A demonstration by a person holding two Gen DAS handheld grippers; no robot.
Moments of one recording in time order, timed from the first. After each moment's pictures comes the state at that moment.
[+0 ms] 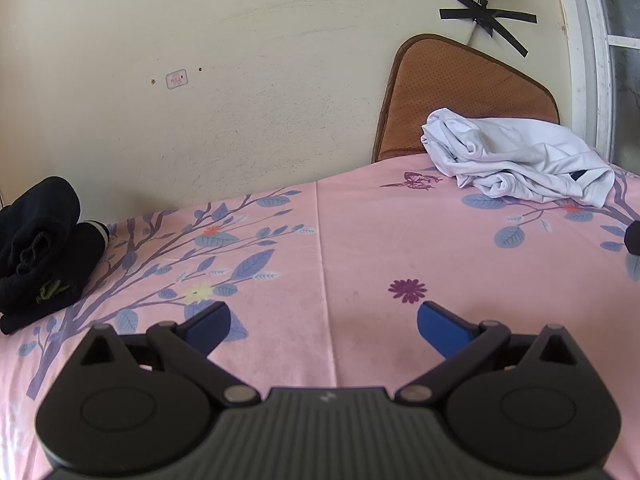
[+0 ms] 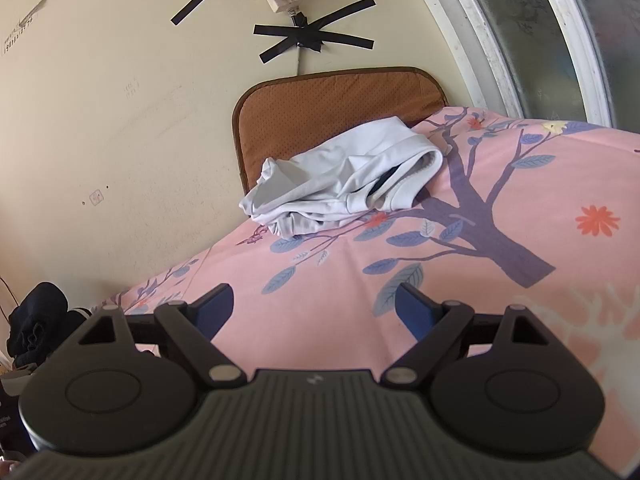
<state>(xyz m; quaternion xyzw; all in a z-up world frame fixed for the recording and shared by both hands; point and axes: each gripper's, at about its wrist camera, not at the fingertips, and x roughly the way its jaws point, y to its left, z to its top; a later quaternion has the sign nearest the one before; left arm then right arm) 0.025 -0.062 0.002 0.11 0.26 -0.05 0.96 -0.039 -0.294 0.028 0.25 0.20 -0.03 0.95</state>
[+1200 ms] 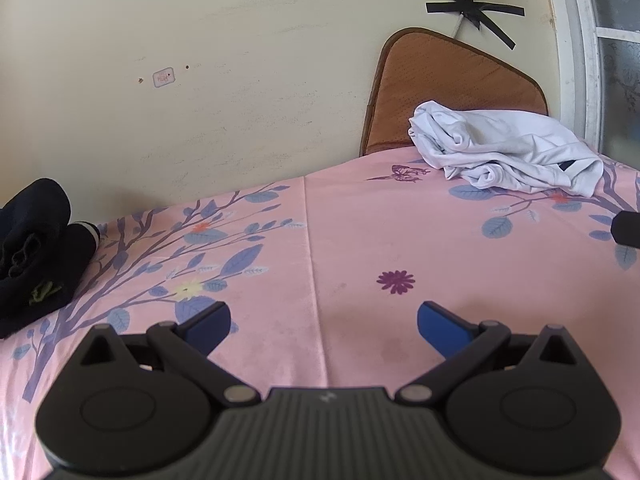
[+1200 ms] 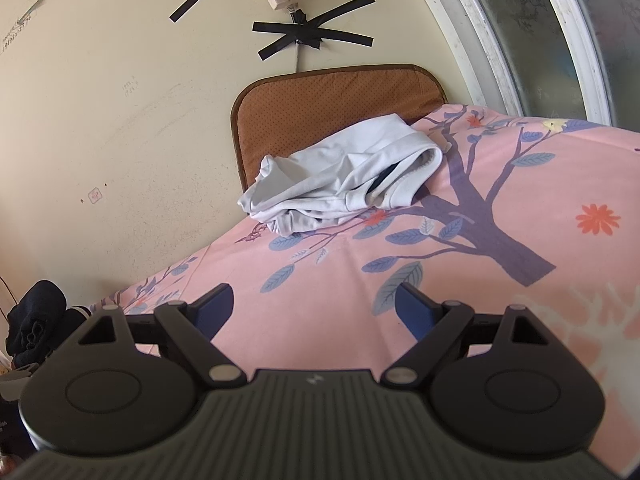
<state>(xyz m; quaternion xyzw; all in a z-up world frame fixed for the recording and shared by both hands) 0.024 -0.063 0.001 0.12 0.27 -0.07 0.95 -0.037 -0.294 0.027 0.25 0.20 -0.04 0.95</state>
